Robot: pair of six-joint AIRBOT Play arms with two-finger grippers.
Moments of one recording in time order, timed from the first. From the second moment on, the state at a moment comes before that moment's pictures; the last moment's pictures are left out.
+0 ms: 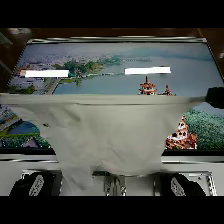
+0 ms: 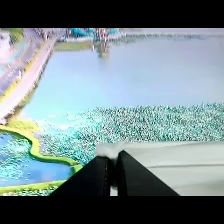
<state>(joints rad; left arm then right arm) 0.33 -0.65 1.29 1.18 -1.40 -1.36 -0.25 -0.95 1.37 -1.48 1.50 1.48</state>
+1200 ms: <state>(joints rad) 0.09 -1.61 1.29 1.12 -0.92 -1.35 -0.04 -1.60 1.22 -1.31 0.47 1.49</state>
